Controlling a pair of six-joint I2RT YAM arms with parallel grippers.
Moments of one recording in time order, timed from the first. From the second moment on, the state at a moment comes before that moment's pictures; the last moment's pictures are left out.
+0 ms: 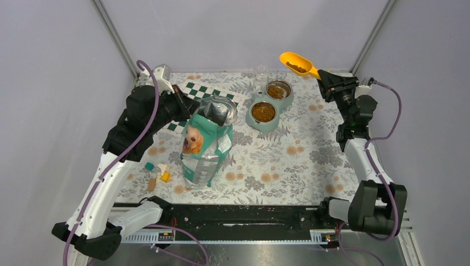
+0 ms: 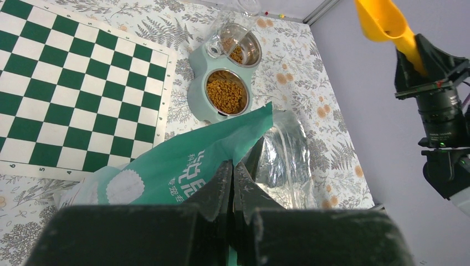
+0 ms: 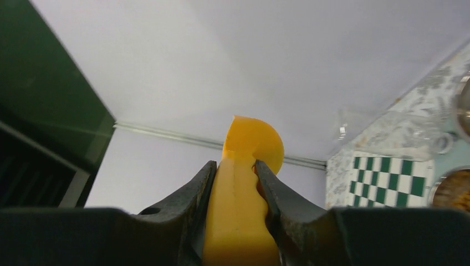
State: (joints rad) left arm -0.44 1.01 1.37 -0.65 0.07 -0.55; right arm -0.11 1.21 0.79 0.67 -0.39 1.55
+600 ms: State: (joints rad) left arm -0.44 1.00 1.37 -0.65 0.04 -0.49; right arm -0.14 1.61 0.95 0.51 -0.36 1.25
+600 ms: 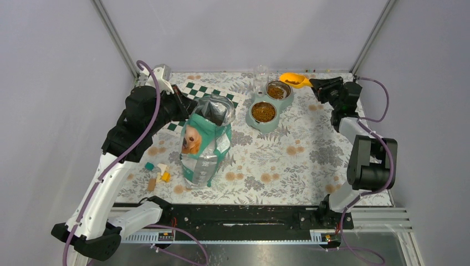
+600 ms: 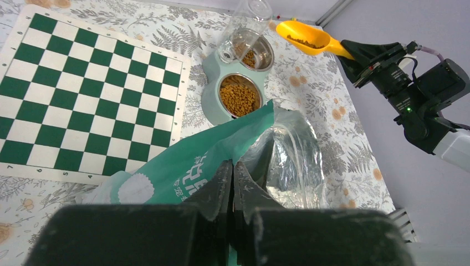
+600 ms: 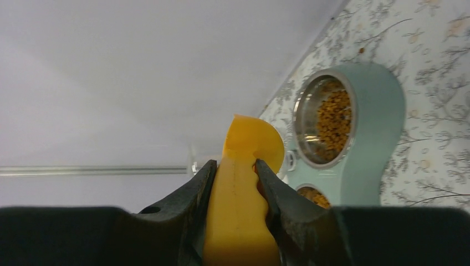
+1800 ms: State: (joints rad) left arm -0.44 0.99 1.37 -0.67 -0.06 -0.49; right arm 0.05 1.69 1.39 -0.19 0.11 0.56
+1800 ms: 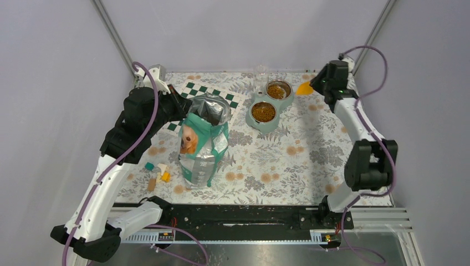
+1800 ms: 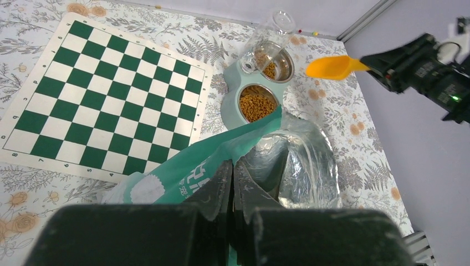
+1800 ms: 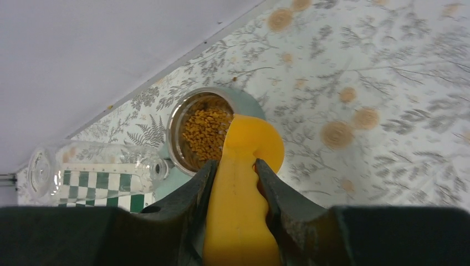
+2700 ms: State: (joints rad) left arm -0.43 0.93 1.34 -0.68 -0.06 -0.49; right arm -0.26 1.53 0.83 -0.09 -0.04 0.80
